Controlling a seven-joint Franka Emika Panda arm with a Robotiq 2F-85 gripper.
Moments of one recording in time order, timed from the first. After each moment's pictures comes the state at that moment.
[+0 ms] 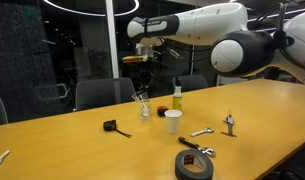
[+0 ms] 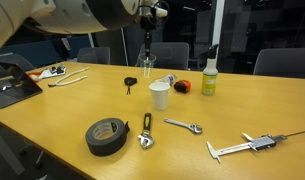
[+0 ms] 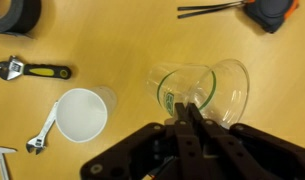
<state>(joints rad) 0.23 0.92 0.01 -0.62 0.06 1.44 1.30</state>
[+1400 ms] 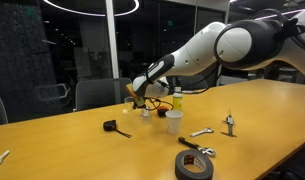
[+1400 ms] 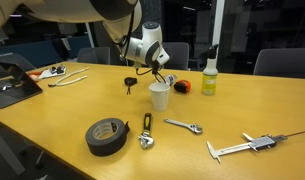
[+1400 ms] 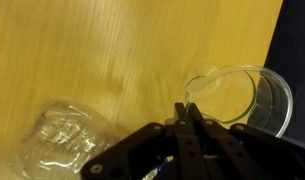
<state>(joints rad) 0.20 0.86 0.08 -1.39 0.23 2.86 1.21</state>
